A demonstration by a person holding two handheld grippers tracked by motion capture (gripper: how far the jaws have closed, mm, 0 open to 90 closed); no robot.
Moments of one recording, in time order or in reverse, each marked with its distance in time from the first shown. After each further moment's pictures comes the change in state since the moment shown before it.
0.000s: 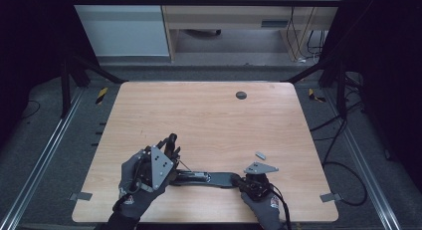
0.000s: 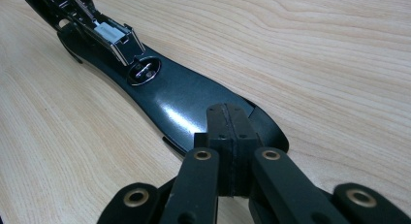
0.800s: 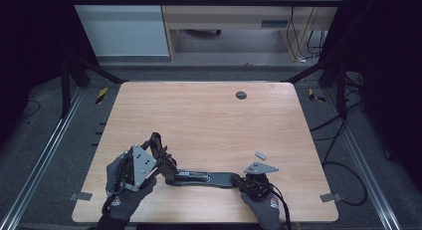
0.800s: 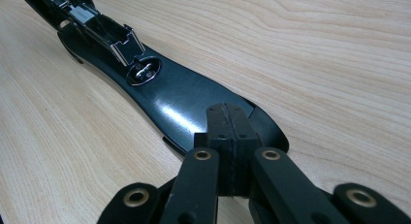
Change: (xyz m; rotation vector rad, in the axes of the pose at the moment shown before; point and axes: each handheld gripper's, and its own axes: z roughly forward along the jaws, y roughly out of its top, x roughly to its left) left arm 0.022 -0.018 -0.011 0.005 0.036 -0.098; right arm 0.000 0.000 0.000 -0.001 0.002 0.000
